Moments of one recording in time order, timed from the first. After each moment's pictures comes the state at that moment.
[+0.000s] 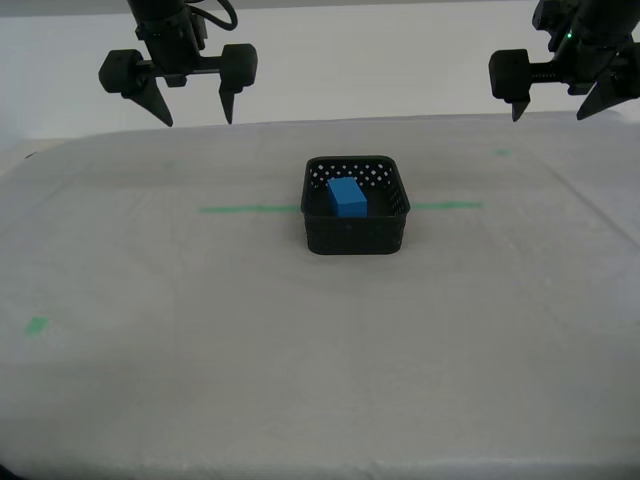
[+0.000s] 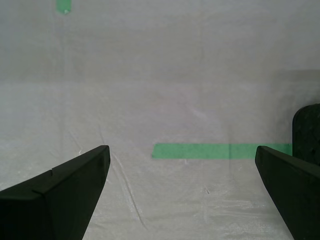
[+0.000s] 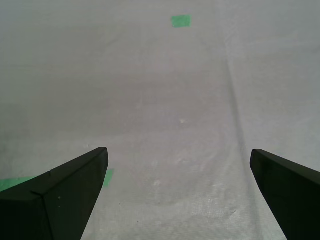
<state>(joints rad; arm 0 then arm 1) 0.16 1.75 1.13 -0.31 0.18 0.20 -0.31 1.93 1.47 -0.68 -0.12 -0.30</state>
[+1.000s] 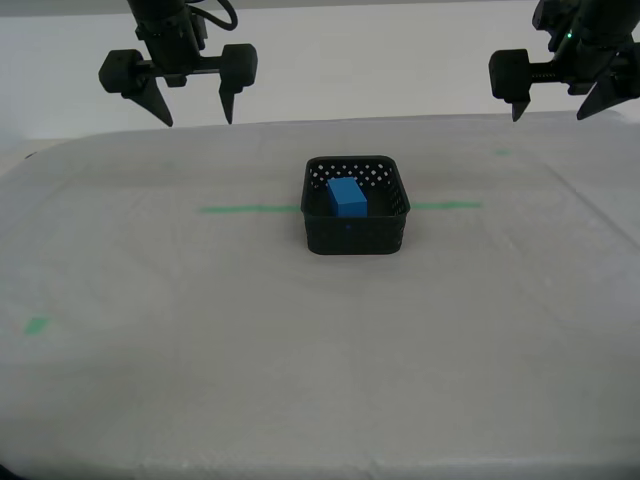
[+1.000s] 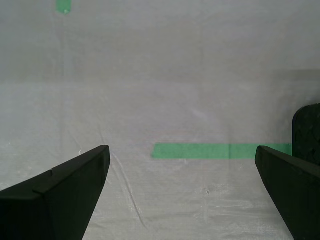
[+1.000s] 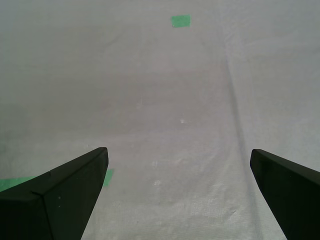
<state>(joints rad) 0.16 1.75 1.13 -0.31 0.18 0.20 -0.31 1.93 1.47 -0.68 -0.12 -0.30</state>
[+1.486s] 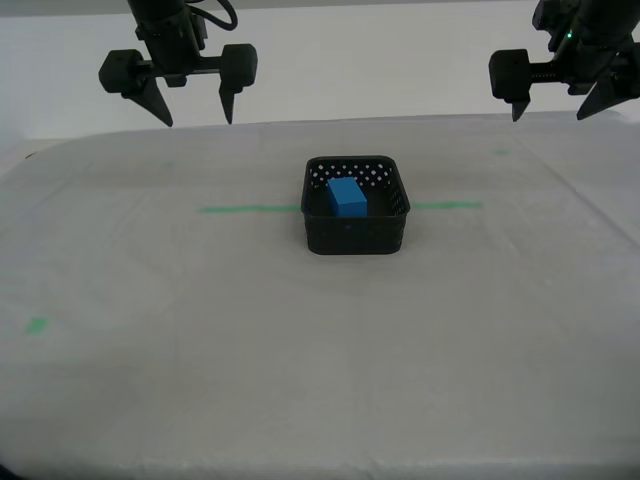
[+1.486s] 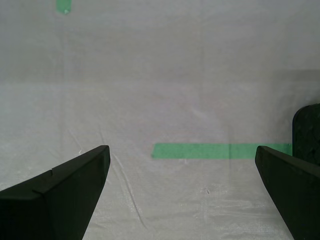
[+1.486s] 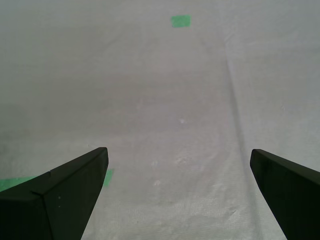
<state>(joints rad) 0.16 1.75 1.13 -0.31 0.18 0.20 -0.31 1.93 1.47 -0.68 -0.12 -0.30</state>
